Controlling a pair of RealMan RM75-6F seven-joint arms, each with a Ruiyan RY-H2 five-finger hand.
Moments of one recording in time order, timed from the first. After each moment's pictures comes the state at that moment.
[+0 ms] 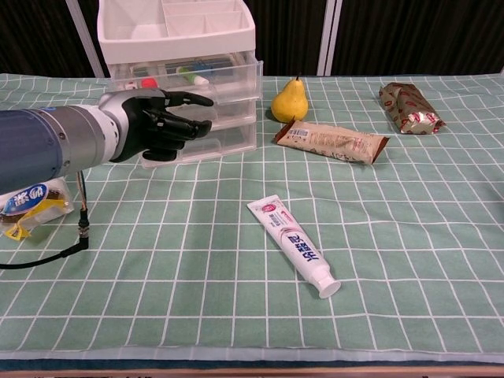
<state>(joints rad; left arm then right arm) -0.74 -1.65 -0.41 -1.75 0.59 0.97 -0.08 0.08 -1.10 0.11 -1.73 -1.30 1.36 0.07</state>
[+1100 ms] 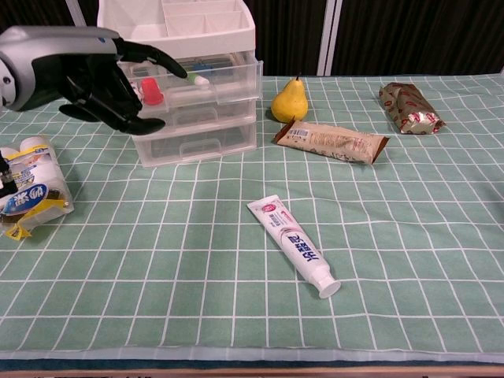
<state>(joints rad) -0.72 -1.32 -0.25 -2.08 0.81 1.09 0.30 0.08 -1.10 0.11 -1.74 -1.31 1.37 0.06</state>
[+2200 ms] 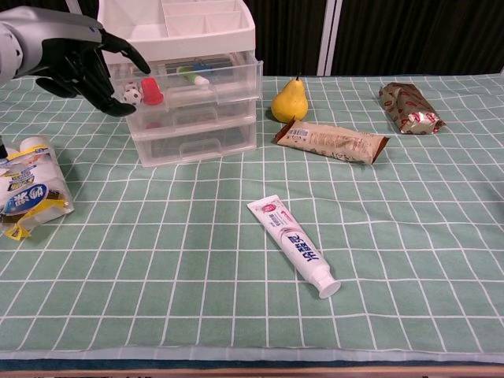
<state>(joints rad) -0.88 -1.32 -0.33 -2.04 0.37 1.24 0.60 0.08 -1.09 0.11 -1.74 -1.30 1.36 0.07</state>
